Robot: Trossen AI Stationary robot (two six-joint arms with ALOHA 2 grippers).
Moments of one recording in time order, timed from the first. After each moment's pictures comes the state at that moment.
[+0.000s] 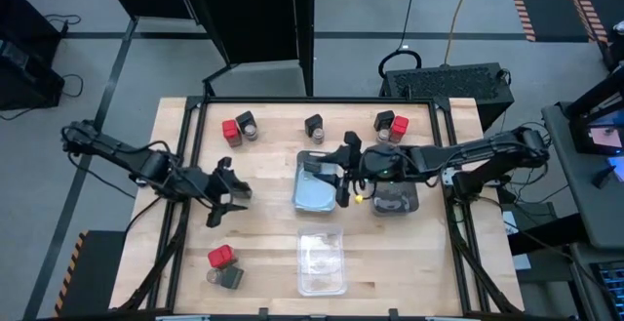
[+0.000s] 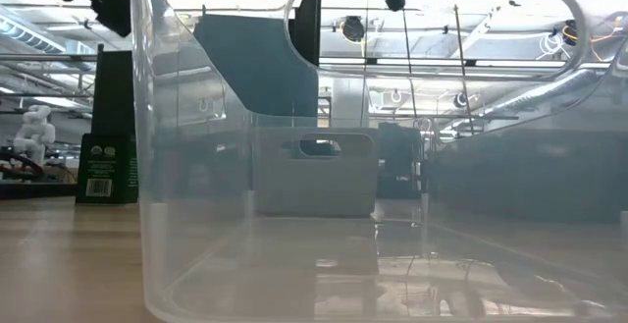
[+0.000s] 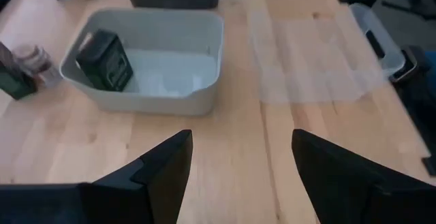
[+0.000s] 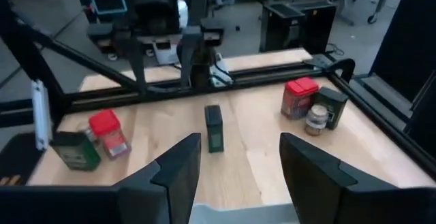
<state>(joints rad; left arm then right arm) -0.38 0.78 0.67 -0.54 -0.22 -0.25 0.12 1.43 1.11 0.00 0.26 0.19</state>
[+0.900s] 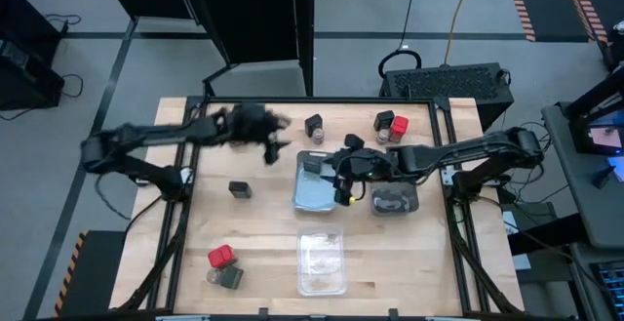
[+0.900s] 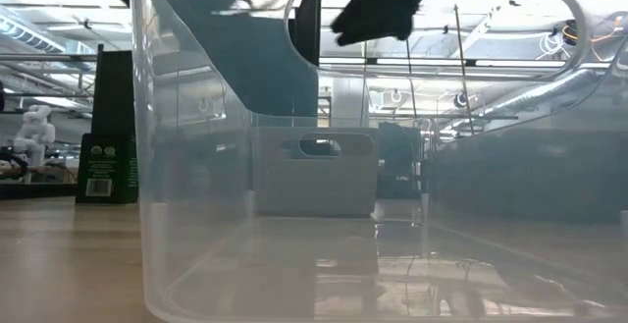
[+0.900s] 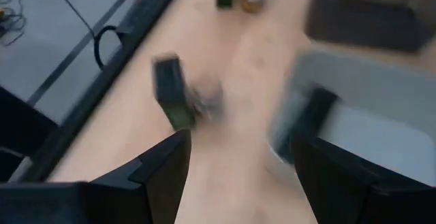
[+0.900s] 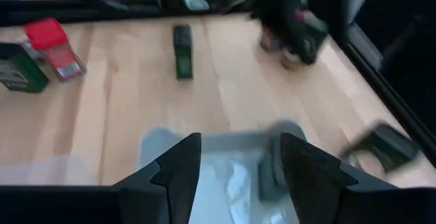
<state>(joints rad) 0.43 1.34 0.86 -0.14 0.09 0.11 0.09 1.45 1.11 -0.26 0.29 0.17</state>
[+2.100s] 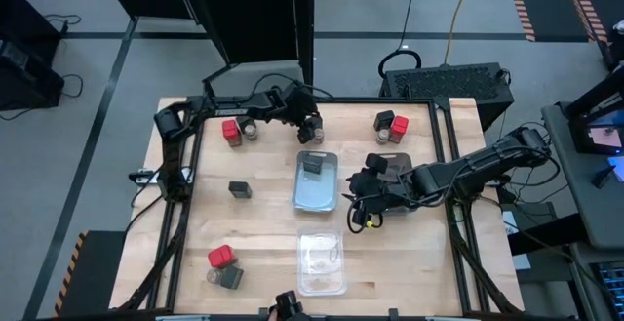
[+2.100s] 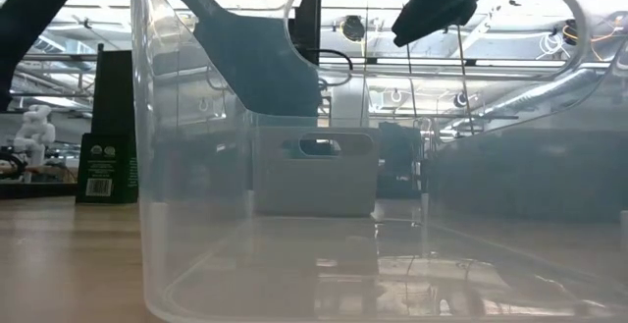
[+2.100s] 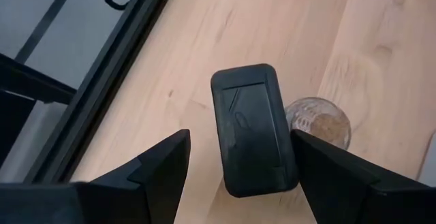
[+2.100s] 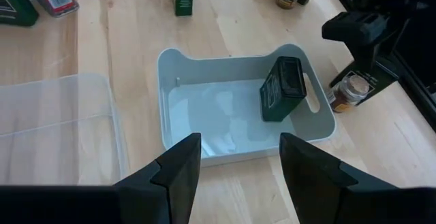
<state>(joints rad) 0.53 1.94 1.35 -0.31 0.05 0.16 0.32 1.40 1.11 -0.55 0.51 0.39</state>
